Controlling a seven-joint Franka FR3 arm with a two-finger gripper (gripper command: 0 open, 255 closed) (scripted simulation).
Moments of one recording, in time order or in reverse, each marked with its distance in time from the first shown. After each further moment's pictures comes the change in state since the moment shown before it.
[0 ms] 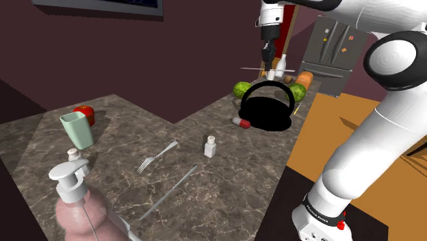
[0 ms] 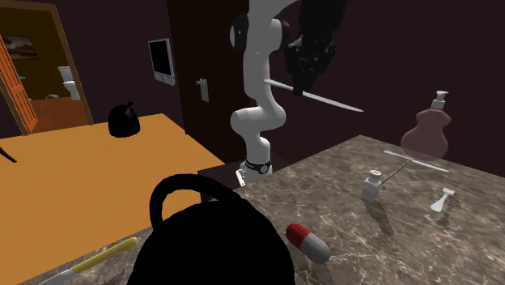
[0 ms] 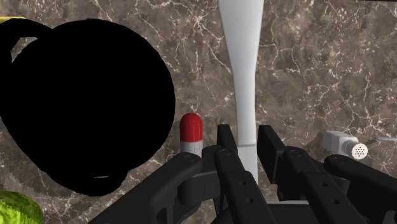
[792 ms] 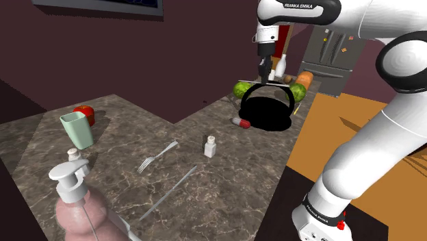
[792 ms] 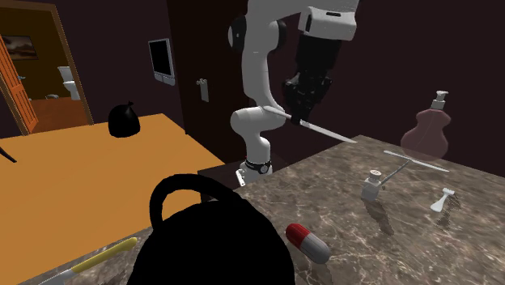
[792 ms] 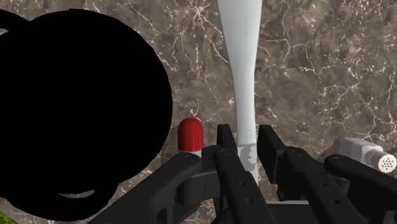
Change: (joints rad) arm 0.000 -0.067 0.002 -0.241 -0.006 0.174 0.020
